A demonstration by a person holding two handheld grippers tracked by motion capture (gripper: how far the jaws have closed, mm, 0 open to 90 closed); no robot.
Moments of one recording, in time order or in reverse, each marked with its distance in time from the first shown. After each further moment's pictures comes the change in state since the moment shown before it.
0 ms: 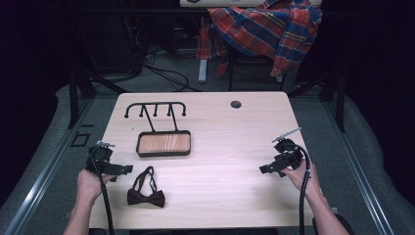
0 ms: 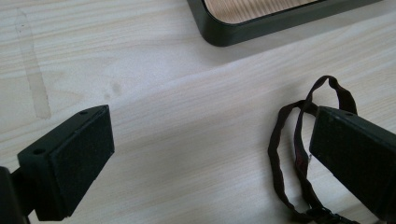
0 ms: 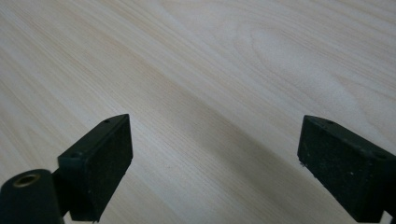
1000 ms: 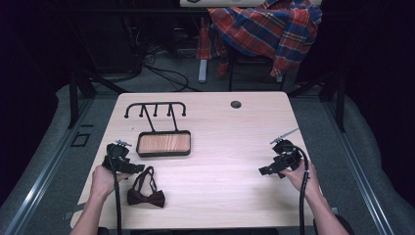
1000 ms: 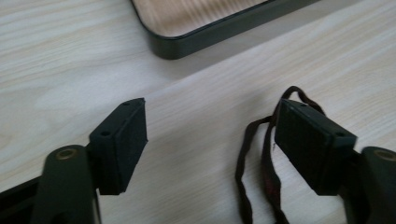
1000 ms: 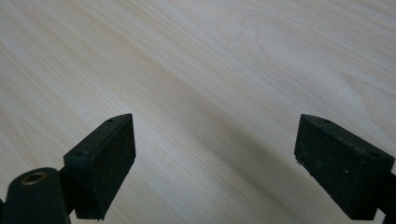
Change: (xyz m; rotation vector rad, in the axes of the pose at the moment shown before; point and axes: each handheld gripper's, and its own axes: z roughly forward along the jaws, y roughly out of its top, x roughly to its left) left arm -0.029 0.016 0.025 0.053 -0.052 0.112; right arm 0.004 0.000 0.002 0.033 -0.012 -0.015
